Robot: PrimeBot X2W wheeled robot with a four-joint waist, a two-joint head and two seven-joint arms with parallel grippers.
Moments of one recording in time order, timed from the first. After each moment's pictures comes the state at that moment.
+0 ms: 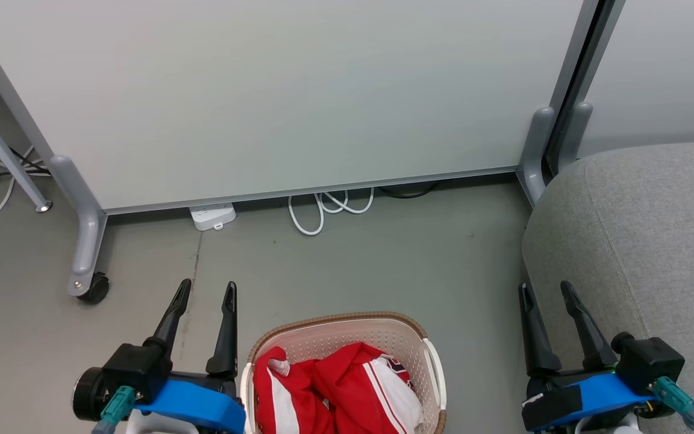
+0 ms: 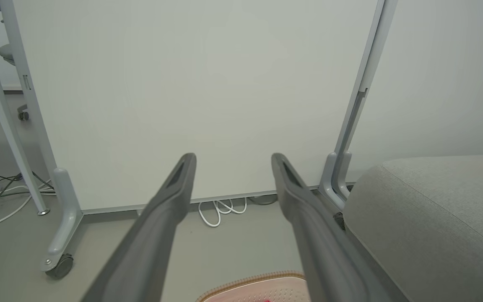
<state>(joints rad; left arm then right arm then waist) -0.13 0.07 -0.18 0.19 -0.23 -0.04 -0.21 -0.06 -0.05 0.06 0.20 0.24 0.13 -0.21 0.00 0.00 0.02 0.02</state>
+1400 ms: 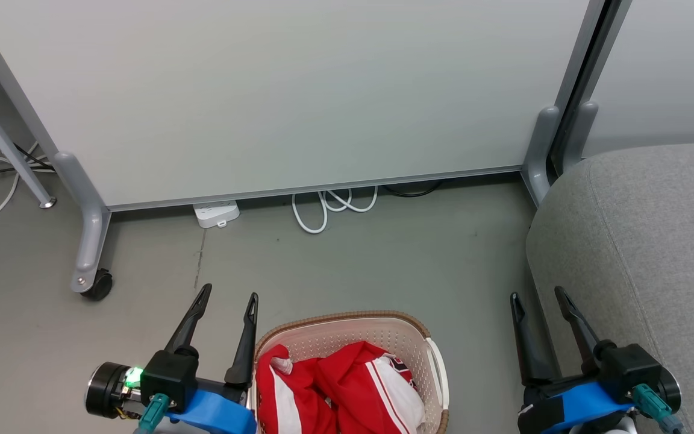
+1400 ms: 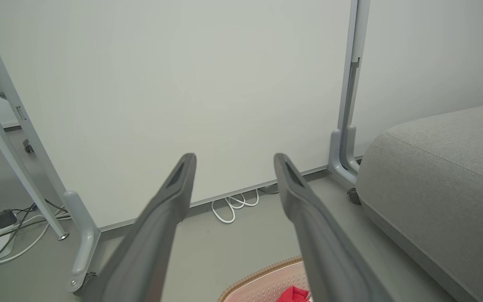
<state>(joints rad) -0.14 0.06 -0.20 0.25 -0.04 -0.05 -0.26 -0.07 -0.05 0.05 0.25 0.06 0.13 -0.26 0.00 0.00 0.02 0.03</state>
